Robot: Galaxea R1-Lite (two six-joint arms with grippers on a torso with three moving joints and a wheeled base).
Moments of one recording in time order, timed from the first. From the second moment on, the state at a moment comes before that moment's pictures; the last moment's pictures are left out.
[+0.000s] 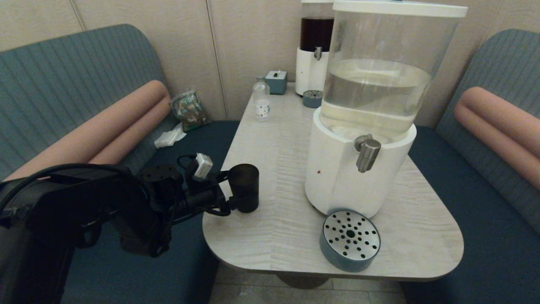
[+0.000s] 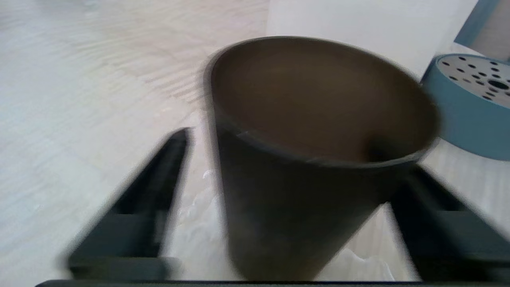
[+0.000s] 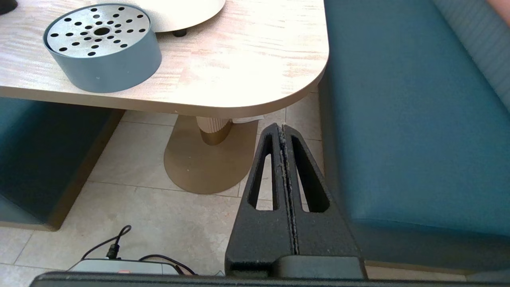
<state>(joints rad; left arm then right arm) -0.16 2.36 -0.92 -1.52 -0.88 -0.01 0.00 0.00 -0.05 0.13 0.00 0.01</state>
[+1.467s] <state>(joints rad) -0.47 2.09 -0.80 -1.52 -0.79 -0.10 0.00 0.00 -0.05 0.13 0.00 0.01</state>
